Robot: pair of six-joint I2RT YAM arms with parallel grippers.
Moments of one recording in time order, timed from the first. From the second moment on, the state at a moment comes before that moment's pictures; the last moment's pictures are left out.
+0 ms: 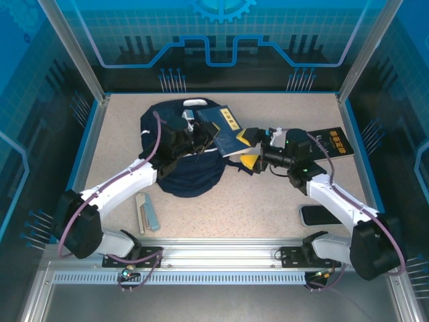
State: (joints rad) left arm -0.54 1.40 1.02 0.09 0.18 -1.33; right arm 0.37 1.22 0.72 0.25 -0.70 1.51
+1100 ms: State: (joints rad) left arm -0.56 1.29 0.91 0.02 0.11 -1.30; right arm 0.43 1.14 0.76 0.08 -0.50 1.39
